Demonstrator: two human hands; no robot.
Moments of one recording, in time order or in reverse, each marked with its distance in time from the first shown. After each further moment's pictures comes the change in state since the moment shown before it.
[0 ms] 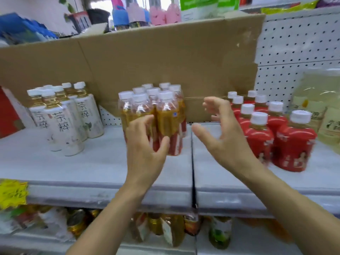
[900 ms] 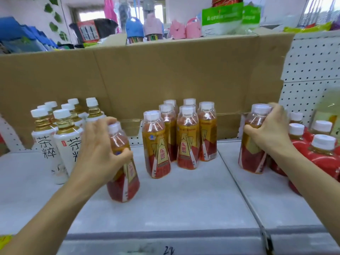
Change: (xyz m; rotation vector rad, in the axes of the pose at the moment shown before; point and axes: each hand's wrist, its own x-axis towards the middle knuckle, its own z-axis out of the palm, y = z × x) left_hand 0.110 -0.131 -0.121 0.333 -0.268 -0.151; right_hand 0.091 0.054 0.035 -0.464 0.324 0.481
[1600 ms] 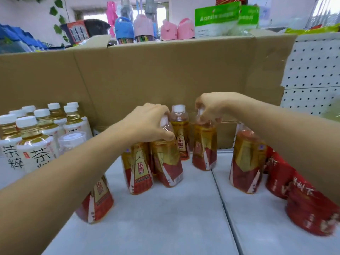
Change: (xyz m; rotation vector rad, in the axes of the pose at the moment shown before) left_hand 0.103 0.125 0.059 0.350 -0.434 0.353; right_hand 0.103 -0.095 0.042 -0.626 -0.840 -0.386
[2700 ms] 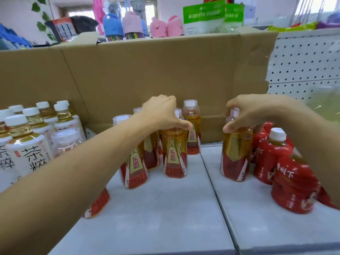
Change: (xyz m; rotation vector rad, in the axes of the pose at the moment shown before) left_hand 0.033 0.033 0.009 0.041 0.060 0.019; right_hand -0.096 0.049 0.001 0.107 -0.048 0.231
